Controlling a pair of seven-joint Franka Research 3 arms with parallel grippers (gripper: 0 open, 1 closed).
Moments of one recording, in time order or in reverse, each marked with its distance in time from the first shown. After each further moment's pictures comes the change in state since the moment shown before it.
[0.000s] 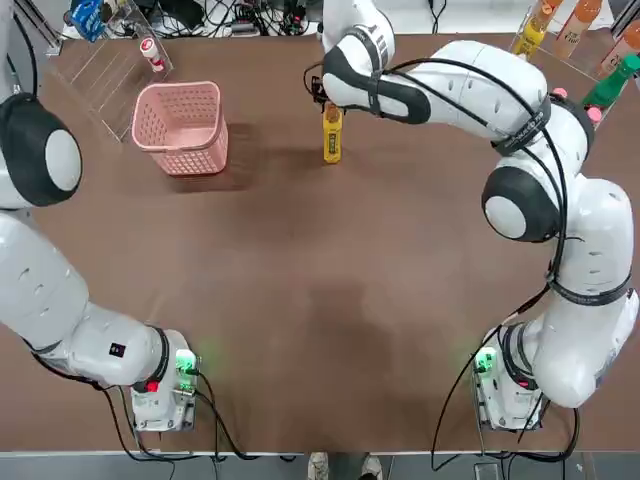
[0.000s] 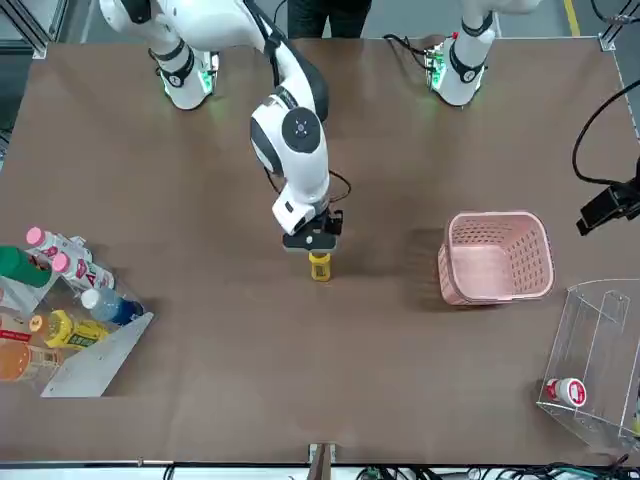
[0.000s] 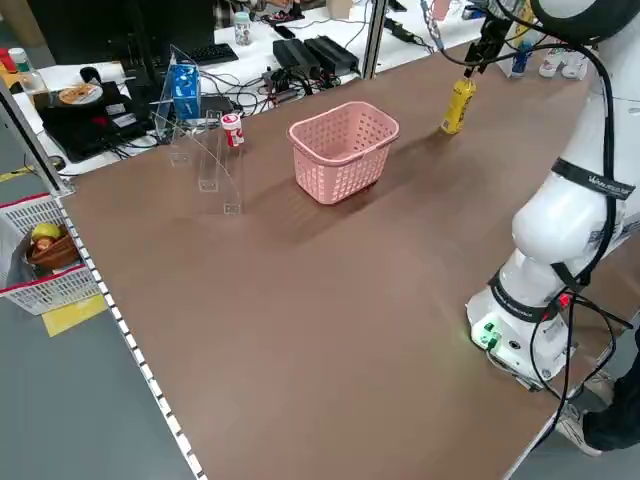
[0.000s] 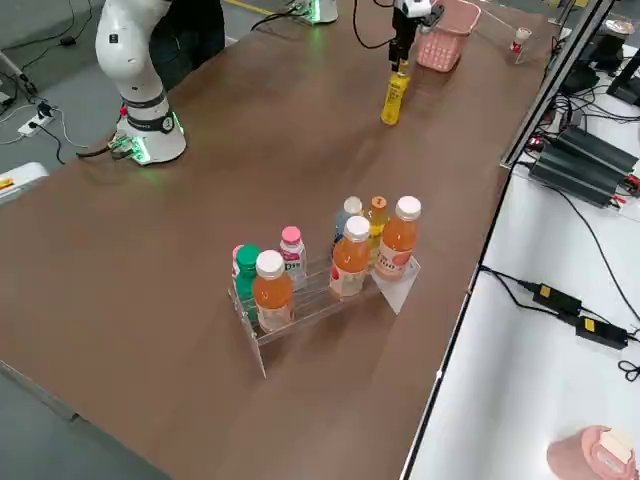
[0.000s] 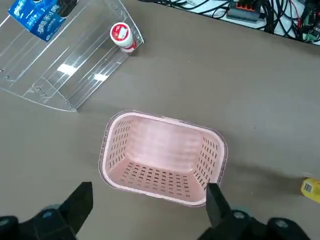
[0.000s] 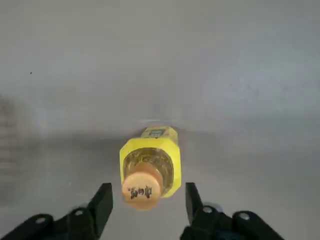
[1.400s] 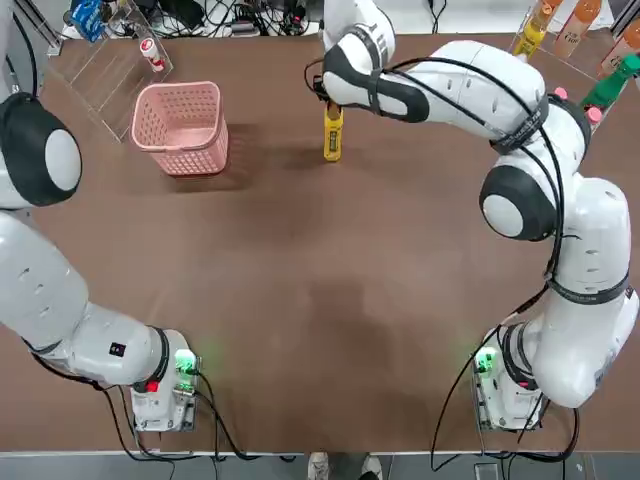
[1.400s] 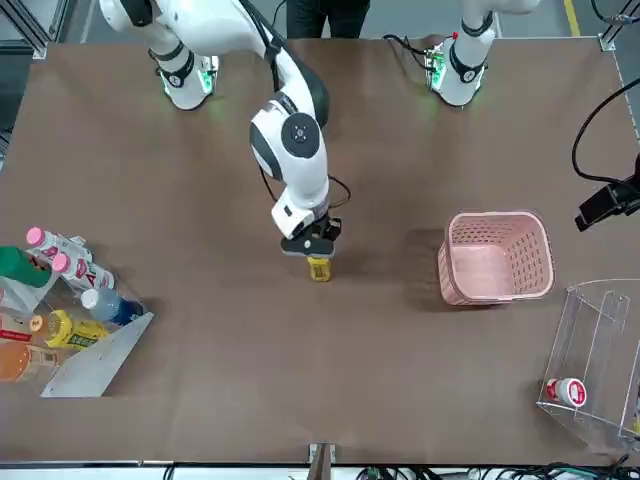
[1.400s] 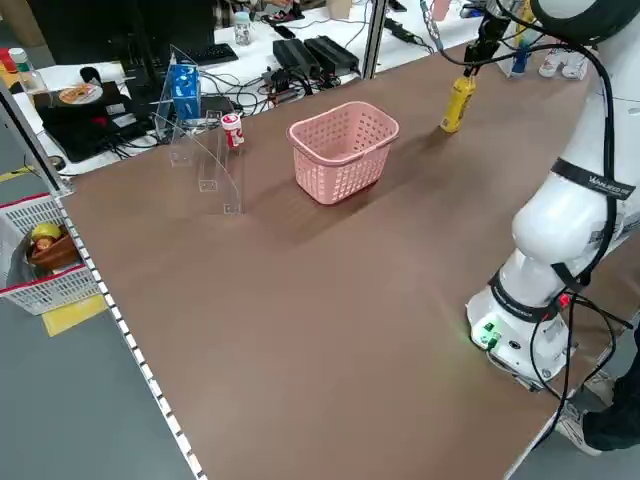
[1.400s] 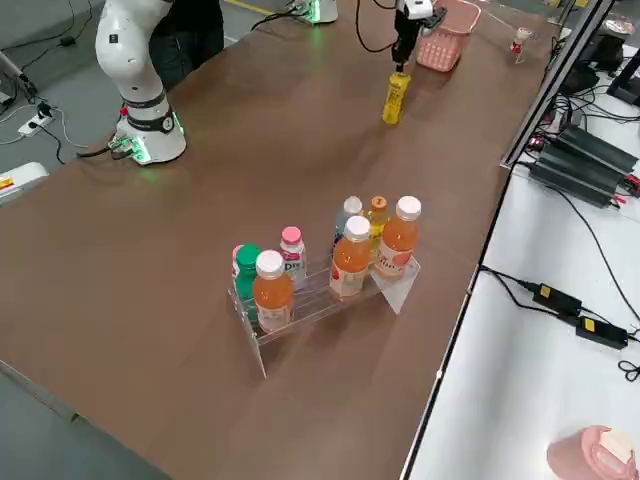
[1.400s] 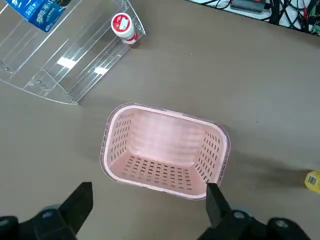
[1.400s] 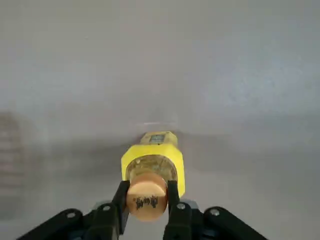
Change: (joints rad) left arm 0.001 0.000 -0.003 0.000 0.000 -0.029 -0.001; right arm -0.003 0.002 -0.014 0.027 -0.004 0.000 0.030
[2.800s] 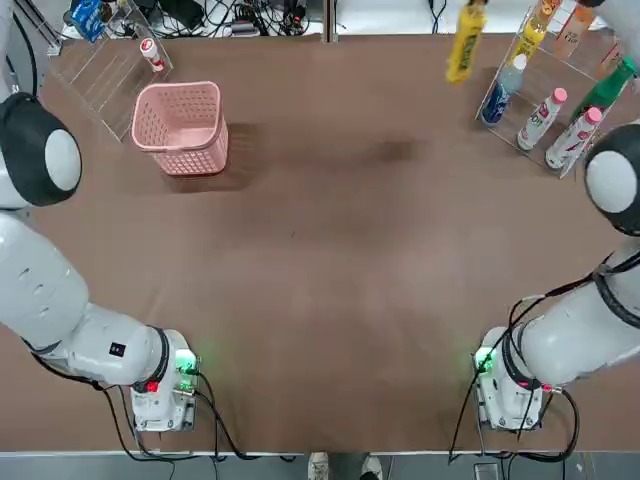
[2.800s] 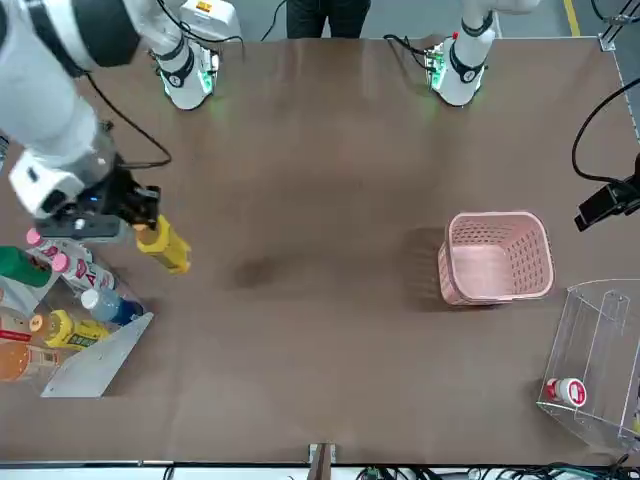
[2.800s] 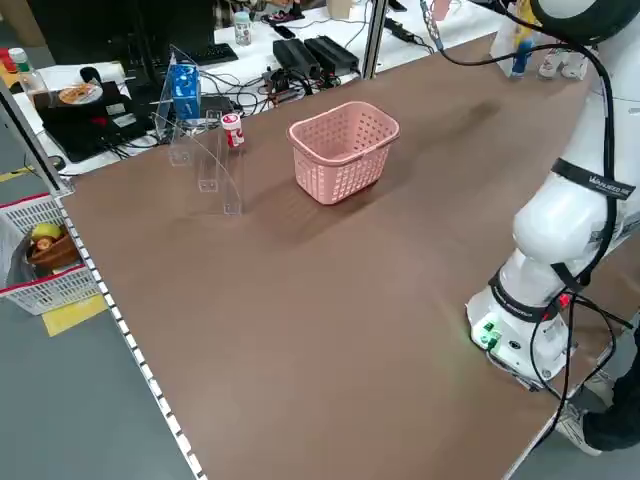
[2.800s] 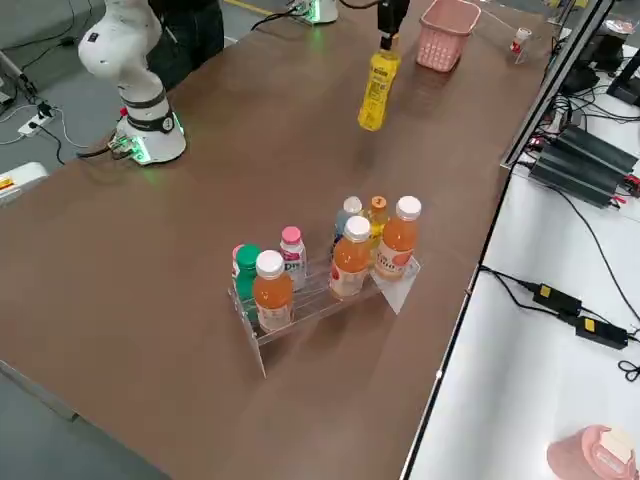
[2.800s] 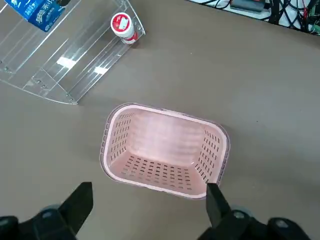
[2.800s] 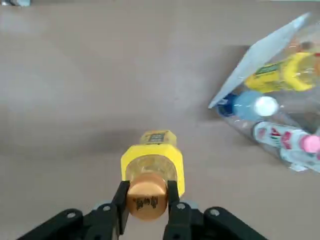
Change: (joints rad) left arm 0.000 0.000 -0.001 0.000 -0.001 0.000 0.000; right arm -0.512 -0.437 -0.011 -0.022 -0.002 -0.508 -0.651
